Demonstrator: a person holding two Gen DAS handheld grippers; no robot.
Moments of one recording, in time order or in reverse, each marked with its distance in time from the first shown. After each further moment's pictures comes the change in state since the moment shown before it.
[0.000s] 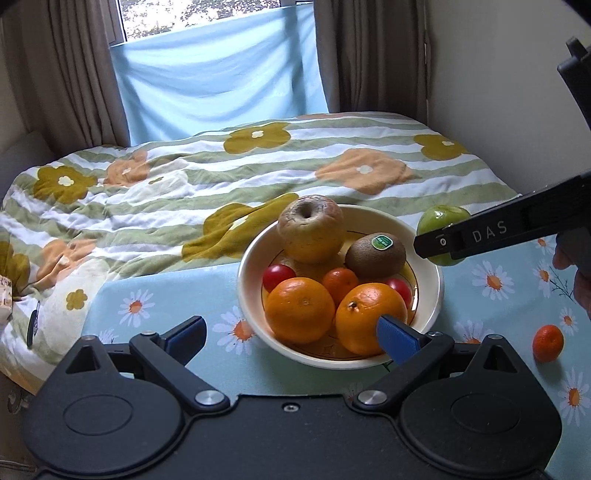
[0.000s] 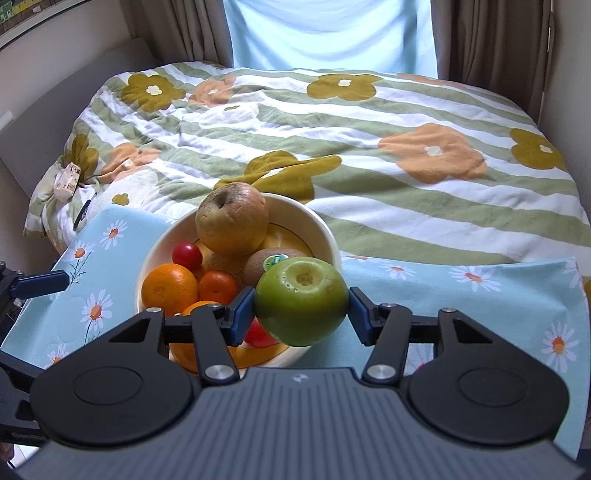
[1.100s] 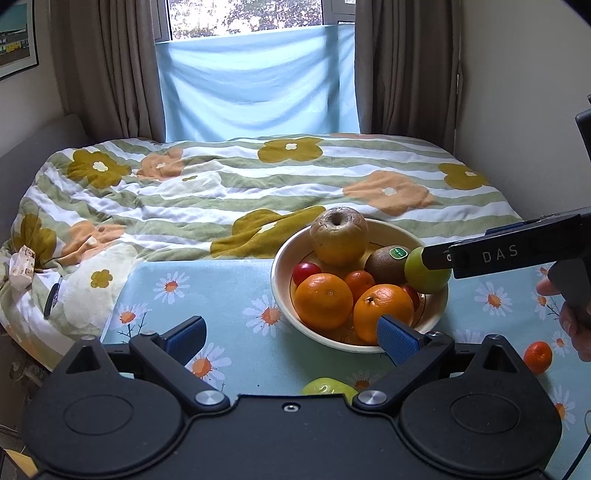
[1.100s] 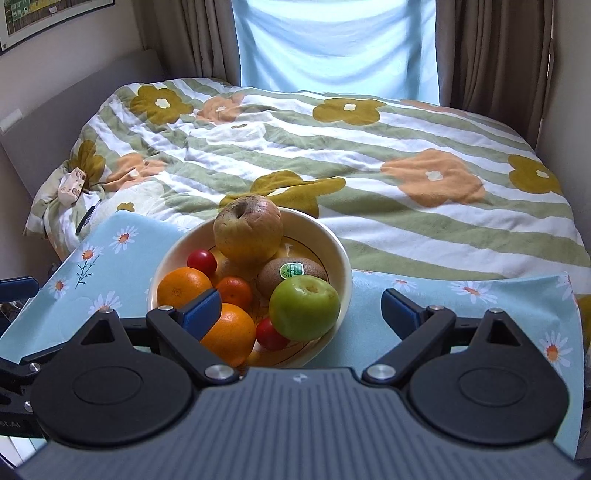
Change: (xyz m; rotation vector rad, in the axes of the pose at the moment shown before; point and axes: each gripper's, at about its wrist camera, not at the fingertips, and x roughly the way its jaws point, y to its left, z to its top) left arm -0.047 0.012 -0.016 -0.108 -0.051 0.054; right arm -0.028 0.012 -0.014 -0.032 -0.095 -0.017
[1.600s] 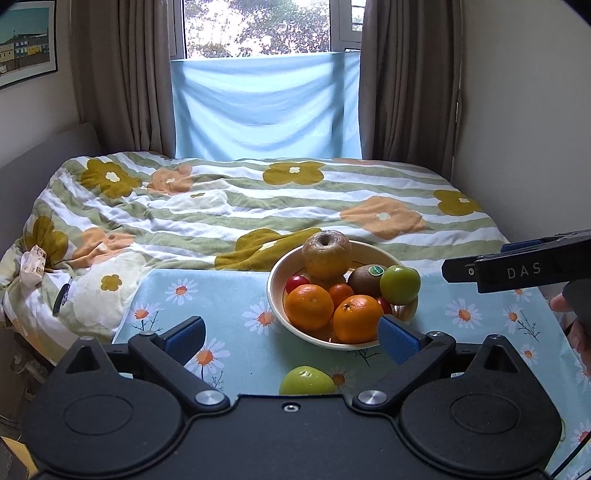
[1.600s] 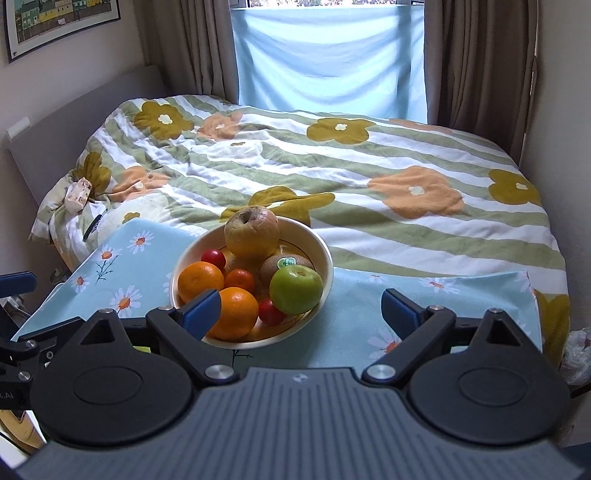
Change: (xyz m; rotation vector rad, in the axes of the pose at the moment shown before) left arm -0.058 -0.010 -0.008 -0.045 -0.073 0.004; right arm -0.076 -0.001 -0.017 -0.012 -0.062 -0.027
